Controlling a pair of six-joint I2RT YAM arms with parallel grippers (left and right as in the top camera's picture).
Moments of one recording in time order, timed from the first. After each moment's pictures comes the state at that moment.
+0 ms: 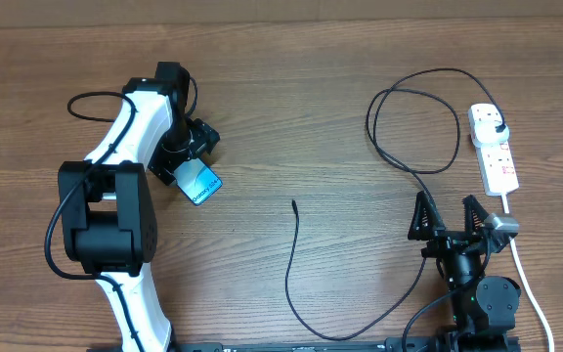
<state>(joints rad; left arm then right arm) -0.06 2.10 1.58 -1.07 0.02 -0.89 0.02 0.01 0.02 -0.03 -0.03 0.38</state>
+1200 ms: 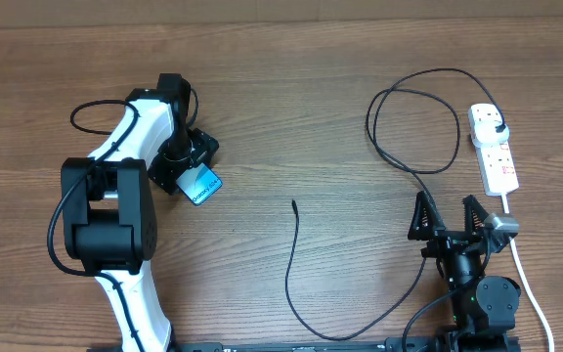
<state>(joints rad) -0.06 2.12 1.51 -1.01 0.02 -0.94 0.02 0.01 0.02 -0.03 -0.03 0.38</state>
